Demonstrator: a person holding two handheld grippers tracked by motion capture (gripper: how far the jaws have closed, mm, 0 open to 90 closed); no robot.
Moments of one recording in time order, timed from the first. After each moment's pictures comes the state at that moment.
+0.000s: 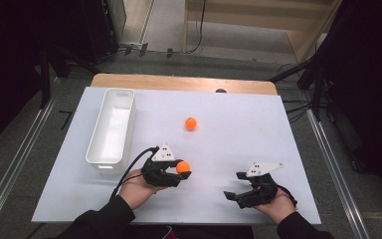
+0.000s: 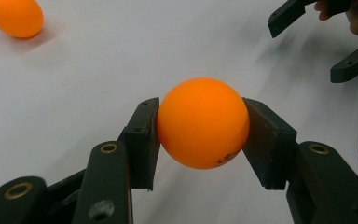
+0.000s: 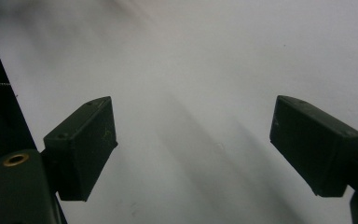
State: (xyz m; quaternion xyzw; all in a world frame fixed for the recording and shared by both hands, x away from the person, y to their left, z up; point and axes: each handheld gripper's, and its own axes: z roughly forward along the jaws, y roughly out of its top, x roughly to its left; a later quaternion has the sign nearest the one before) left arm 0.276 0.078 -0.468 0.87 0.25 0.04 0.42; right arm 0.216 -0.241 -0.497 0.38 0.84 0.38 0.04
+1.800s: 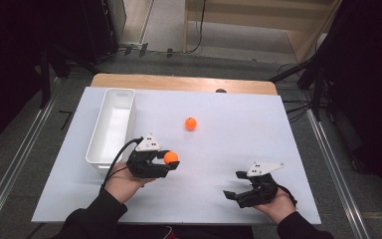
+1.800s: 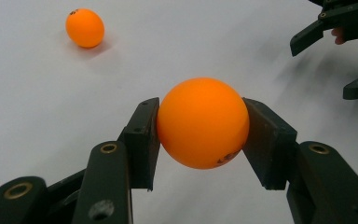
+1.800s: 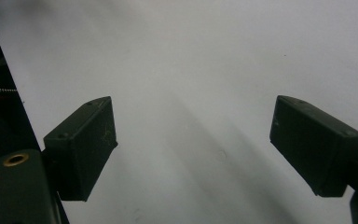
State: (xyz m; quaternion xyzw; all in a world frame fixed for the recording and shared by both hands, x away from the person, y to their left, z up) left arm 0.286 0.107 -0.440 0.86 0.29 0.06 0.42; right arm 0.216 -0.241 -0.495 0.38 0.84 0.40 0.05
